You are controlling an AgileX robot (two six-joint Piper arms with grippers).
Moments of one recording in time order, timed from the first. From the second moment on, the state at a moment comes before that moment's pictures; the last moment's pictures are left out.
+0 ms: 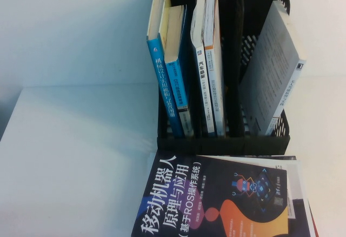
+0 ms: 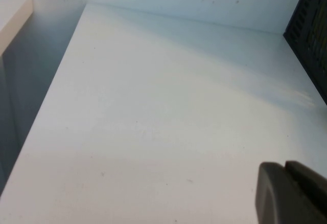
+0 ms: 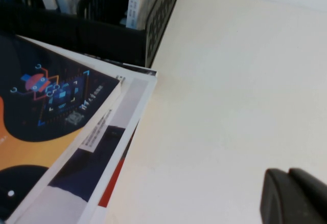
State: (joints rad) right arm 0.42 0.30 -0.40 -0.29 0.77 0.23; left arm -0.03 -0.01 0.02 -0.11 0.36 -0.17
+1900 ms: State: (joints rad) right arm -0.01 -0.01 0.02 -0.02 0.42 -0.02; left arm -0.03 -0.01 0.01 -0.11 0.37 -0.16
